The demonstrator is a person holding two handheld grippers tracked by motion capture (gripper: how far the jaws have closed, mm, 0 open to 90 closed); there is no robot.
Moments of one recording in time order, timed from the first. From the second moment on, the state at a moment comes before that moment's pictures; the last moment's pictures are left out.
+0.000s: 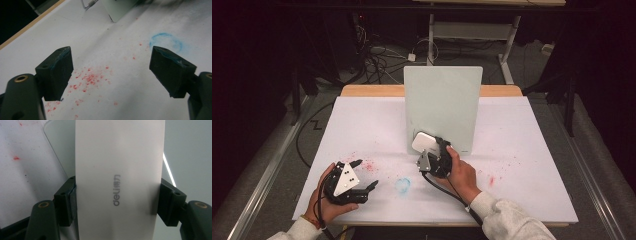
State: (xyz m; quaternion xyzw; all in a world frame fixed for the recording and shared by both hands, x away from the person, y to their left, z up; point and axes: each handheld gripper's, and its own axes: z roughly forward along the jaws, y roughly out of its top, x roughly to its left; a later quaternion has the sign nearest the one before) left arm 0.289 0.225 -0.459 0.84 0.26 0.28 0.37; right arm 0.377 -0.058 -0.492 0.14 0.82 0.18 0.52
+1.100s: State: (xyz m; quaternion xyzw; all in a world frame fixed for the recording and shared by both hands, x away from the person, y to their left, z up) left arm 0.287 0.225 -0.458 0.84 0.26 0.29 0.37; right arm 0.381 -0.049 -0.483 0.13 0.82 0.16 0.54
